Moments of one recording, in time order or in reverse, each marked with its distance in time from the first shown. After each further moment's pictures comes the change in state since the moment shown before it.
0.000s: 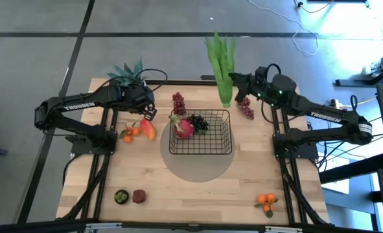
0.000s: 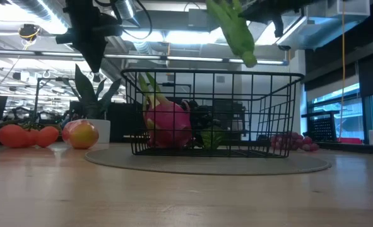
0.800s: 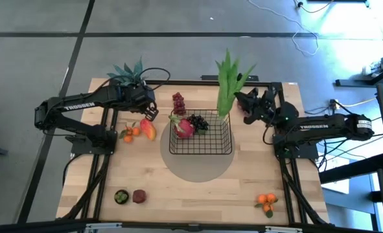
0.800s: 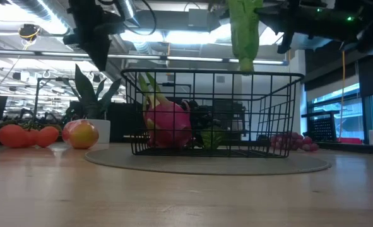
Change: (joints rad) left arm 0.000 0.000 0.000 0.072 0.003 0.105; right arm 0.141 0.001 -0.528 0.940 -0.030 -0.015
